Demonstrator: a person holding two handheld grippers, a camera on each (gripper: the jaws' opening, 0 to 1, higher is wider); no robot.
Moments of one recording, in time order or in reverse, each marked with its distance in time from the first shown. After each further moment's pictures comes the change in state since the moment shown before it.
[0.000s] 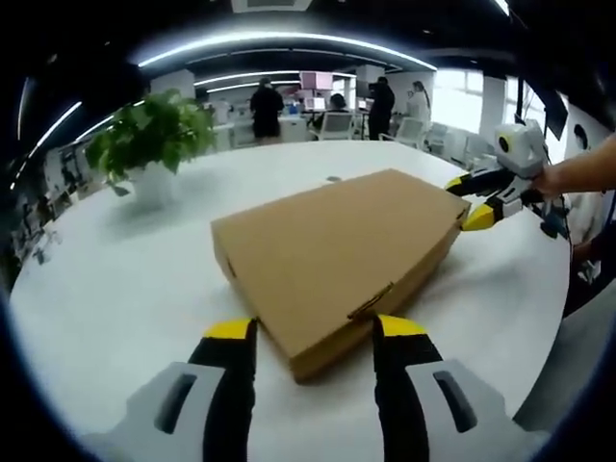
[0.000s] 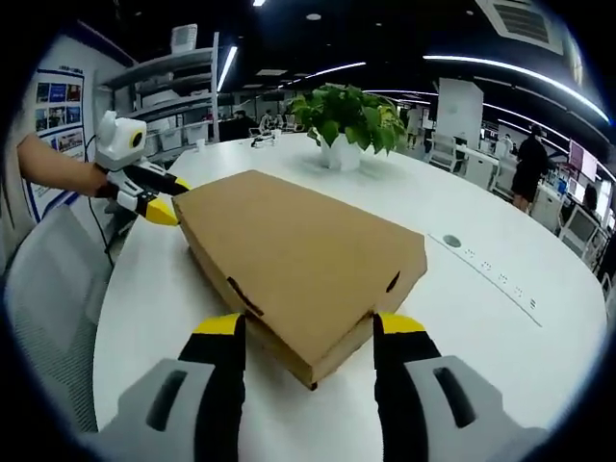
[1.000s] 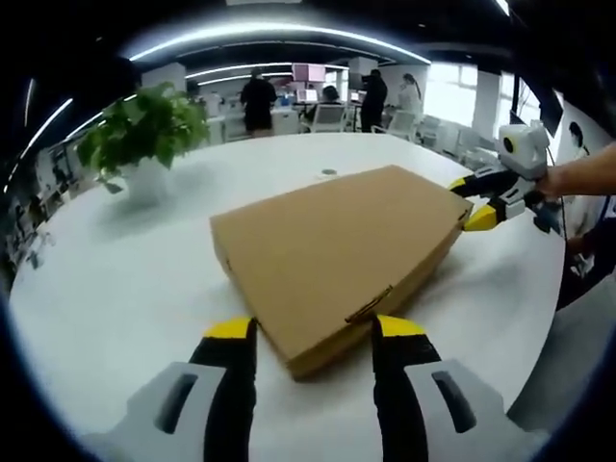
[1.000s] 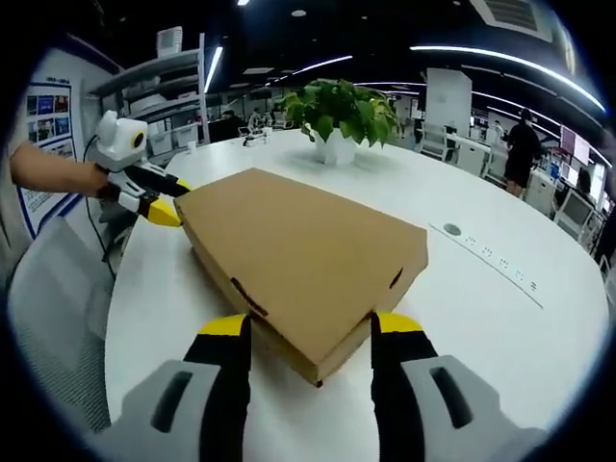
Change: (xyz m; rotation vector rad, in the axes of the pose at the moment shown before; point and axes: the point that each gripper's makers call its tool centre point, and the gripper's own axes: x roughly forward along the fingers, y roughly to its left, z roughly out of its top) left arm -0.002 0.009 -0.002 0.018 0.044 -0.048; right arm -0.001 0.021 -0.001 0.051 0.022 -0.041
